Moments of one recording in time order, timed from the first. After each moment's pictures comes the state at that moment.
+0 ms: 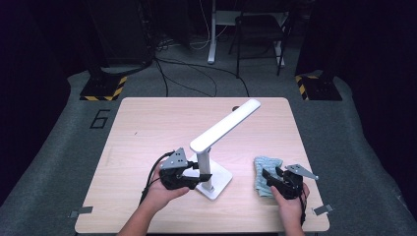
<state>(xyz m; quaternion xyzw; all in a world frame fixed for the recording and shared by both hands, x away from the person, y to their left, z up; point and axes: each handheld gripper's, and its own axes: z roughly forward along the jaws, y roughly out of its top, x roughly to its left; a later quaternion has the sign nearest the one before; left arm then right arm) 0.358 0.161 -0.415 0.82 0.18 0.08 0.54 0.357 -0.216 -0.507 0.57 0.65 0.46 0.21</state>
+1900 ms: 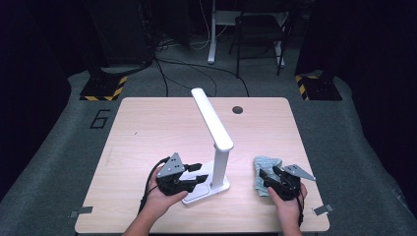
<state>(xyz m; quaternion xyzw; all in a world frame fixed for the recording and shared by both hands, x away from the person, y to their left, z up) 0.343 0.174 -0.426 0.80 0.24 0.12 0.53 0.352 -0.204 -0.500 0.55 0.66 0.47 0.22</state>
